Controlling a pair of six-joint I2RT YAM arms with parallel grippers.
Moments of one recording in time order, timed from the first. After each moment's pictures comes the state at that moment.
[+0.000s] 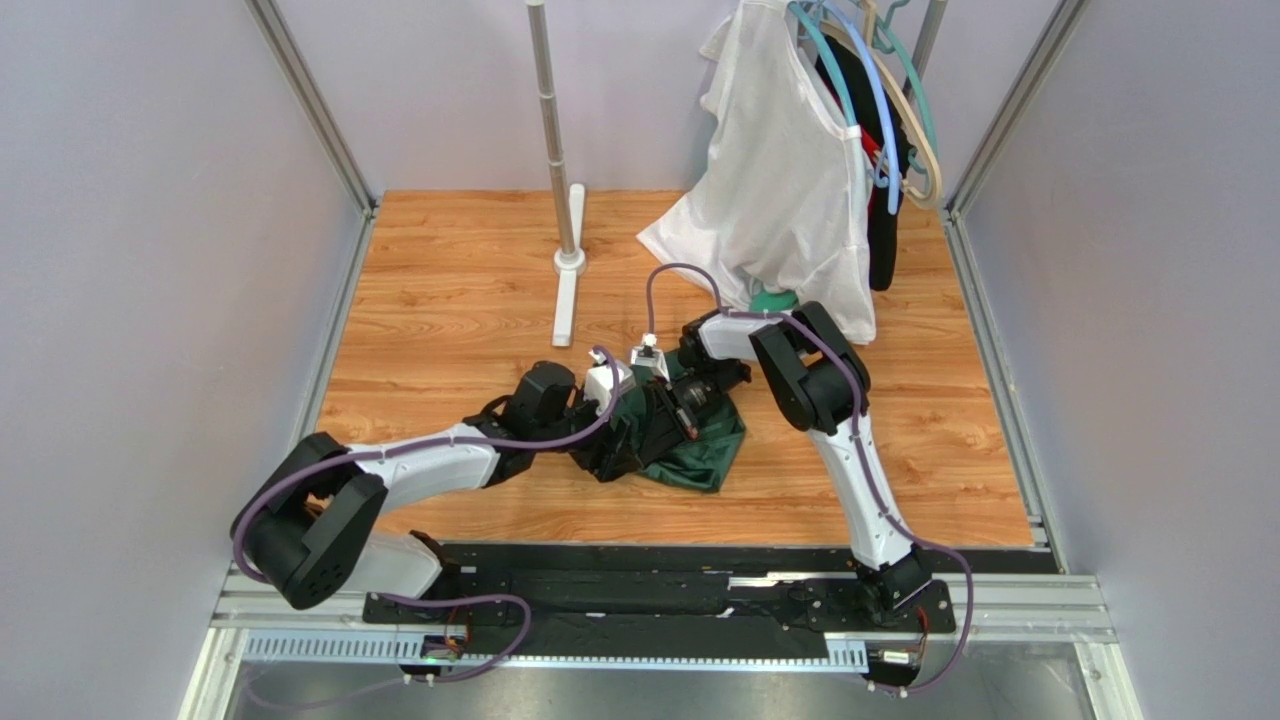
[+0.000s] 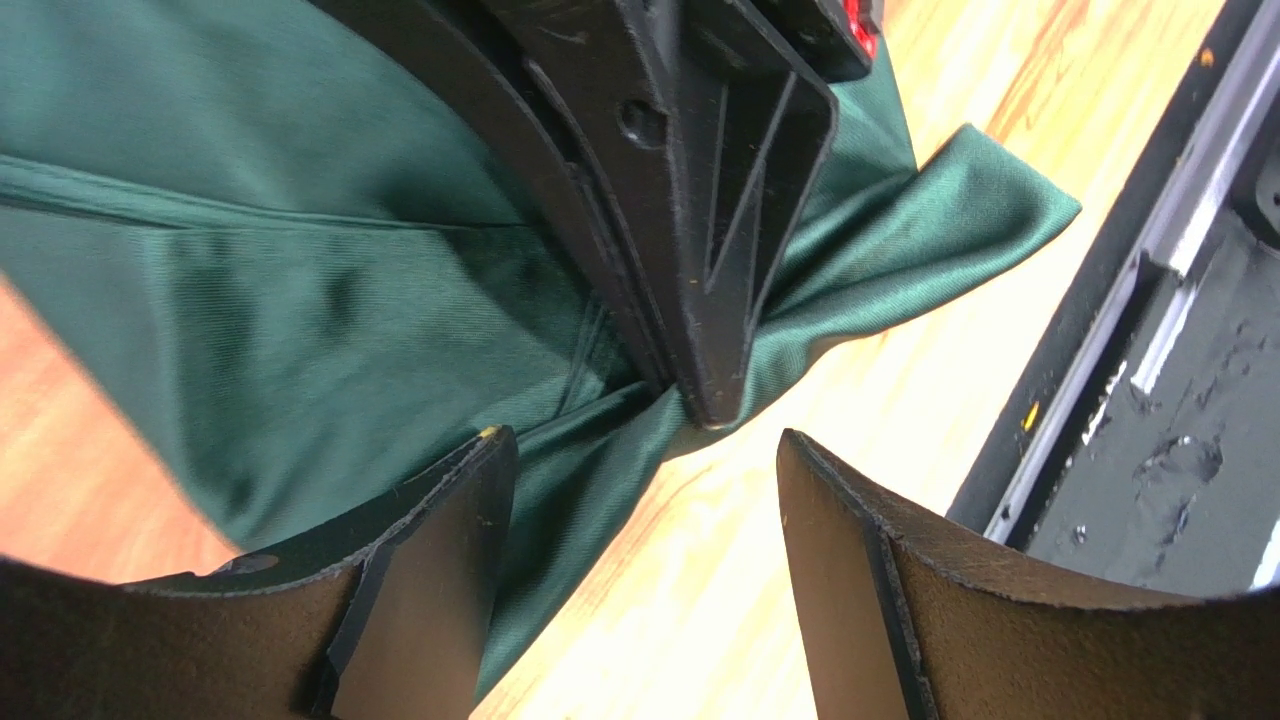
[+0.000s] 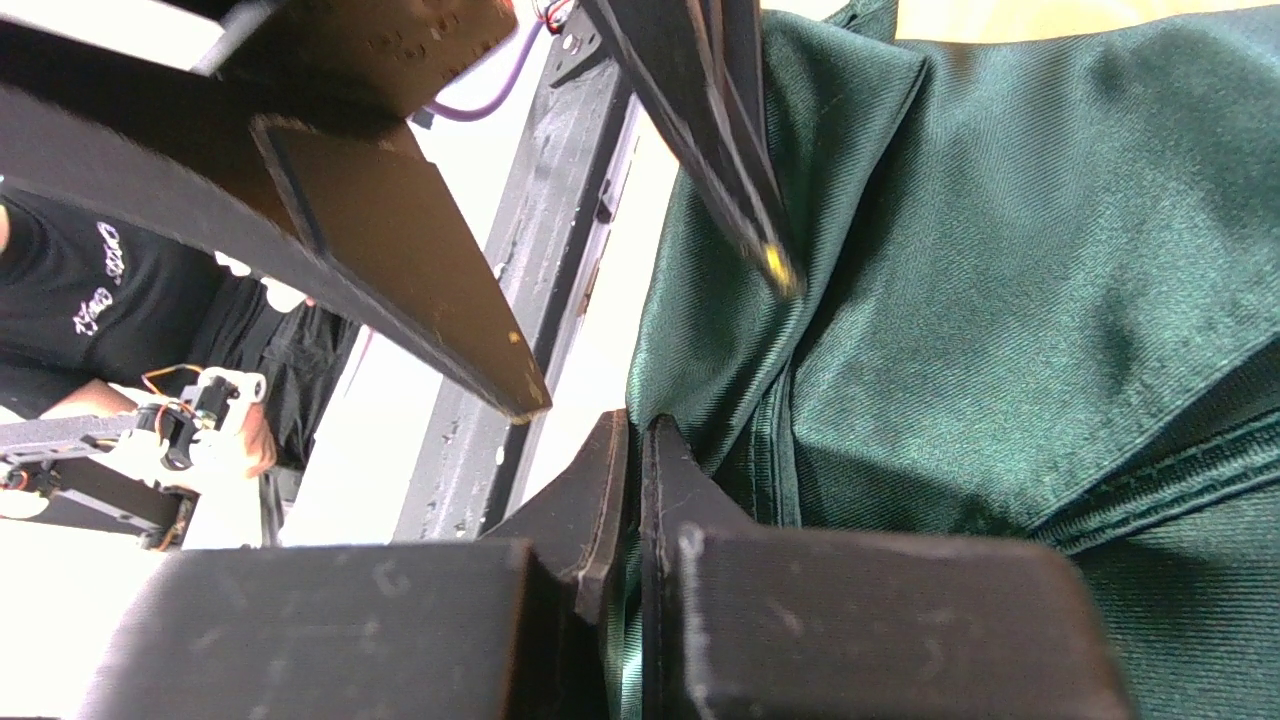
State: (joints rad) left arm -0.68 1.36 0.51 0.17 0.43 -0.11; right arm 0.55 2.42 1.58 -1.26 -1.46 -1.19
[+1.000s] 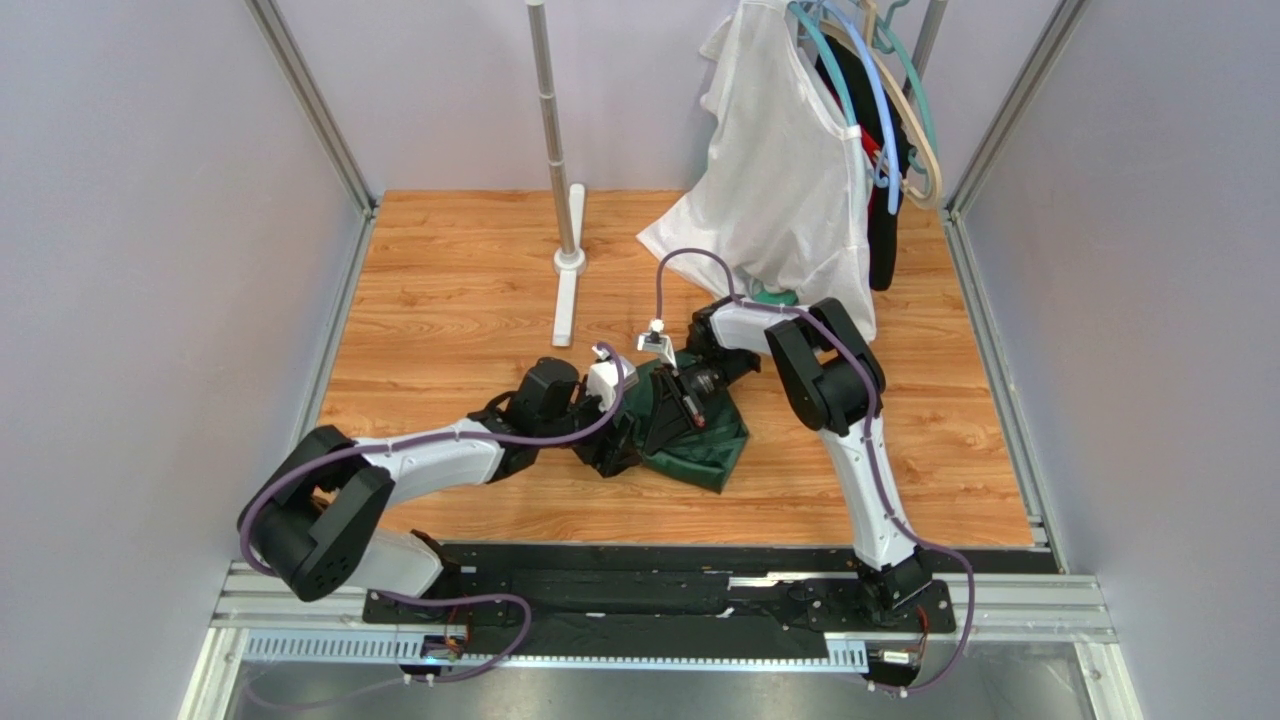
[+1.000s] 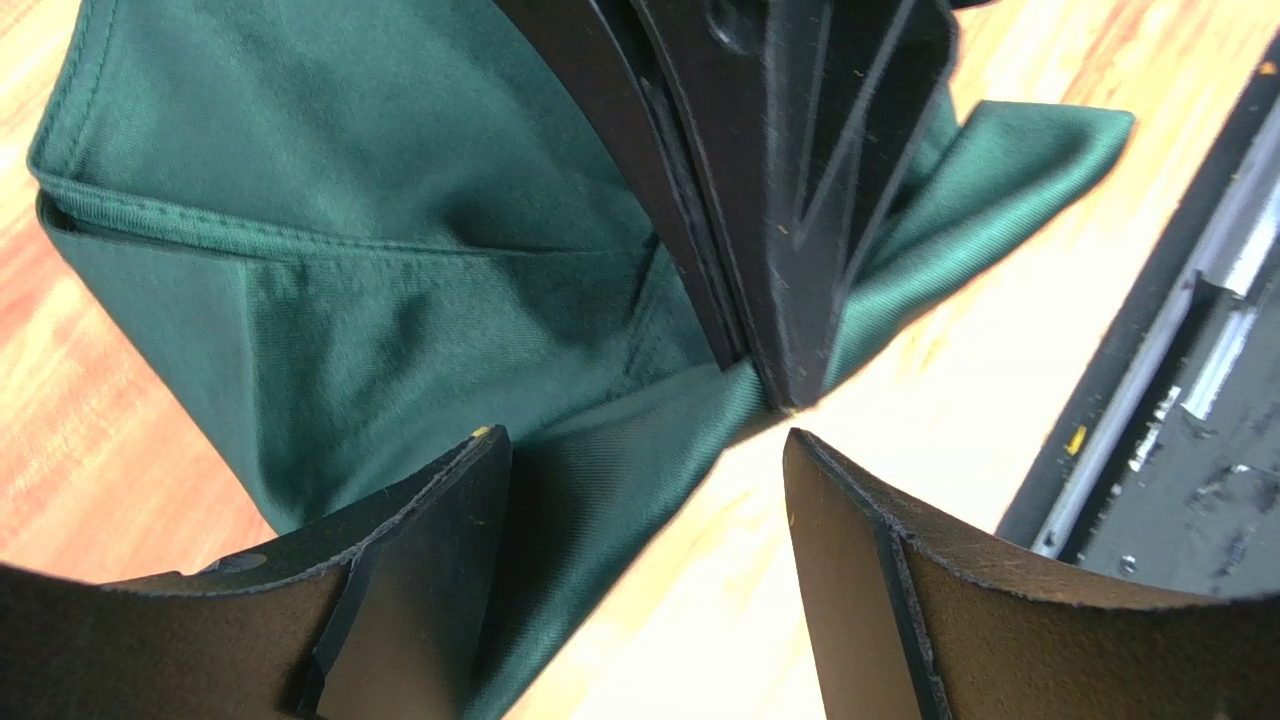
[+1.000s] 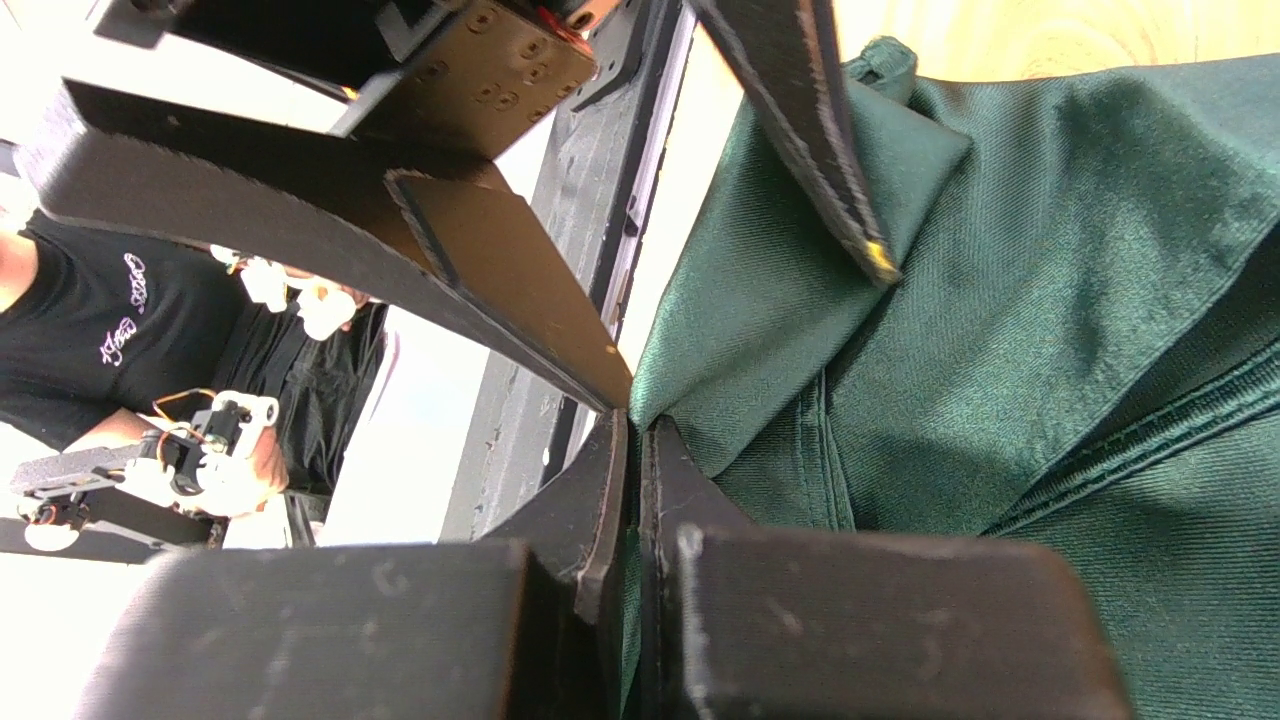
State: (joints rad) left arm -0.68 1.38 0.53 0.18 0.39 -0.08; right arm 0.52 2.35 1.58 -1.30 -1.45 -1.13
